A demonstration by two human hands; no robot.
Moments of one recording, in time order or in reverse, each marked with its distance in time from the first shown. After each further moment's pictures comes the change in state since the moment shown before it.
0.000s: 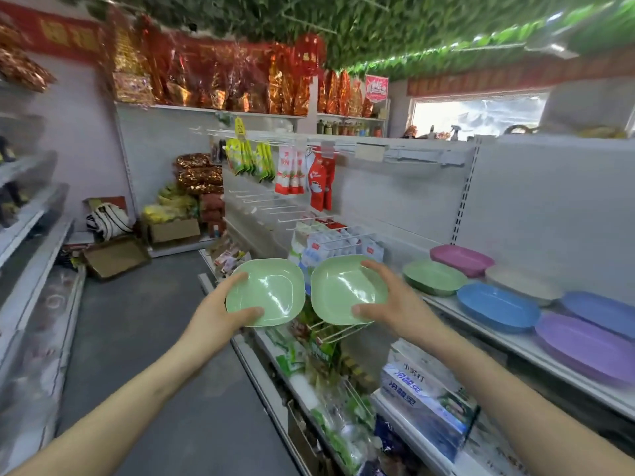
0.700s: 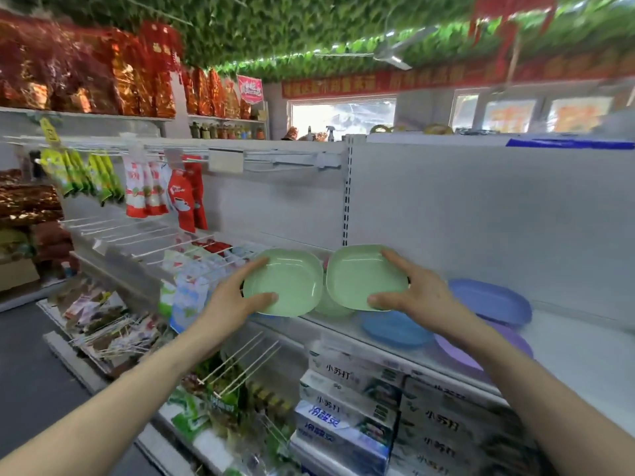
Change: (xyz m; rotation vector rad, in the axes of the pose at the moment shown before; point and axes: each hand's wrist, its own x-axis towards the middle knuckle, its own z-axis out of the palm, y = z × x) left_hand 0.160 0.089 0.219 -0.122 -0.440 0.297; right_hand -0.001 0.108 -0.156 -0.130 0.322 0.317
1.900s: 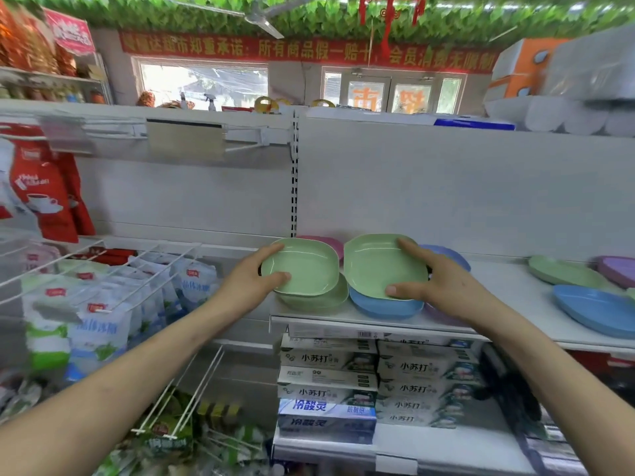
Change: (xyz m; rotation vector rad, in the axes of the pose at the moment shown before) left_hand 0.104 -0.029 0.029 -0.106 -0.438 0.163; right_hand -0.045 -0.032 0.016 -0.131 0.262 0.336
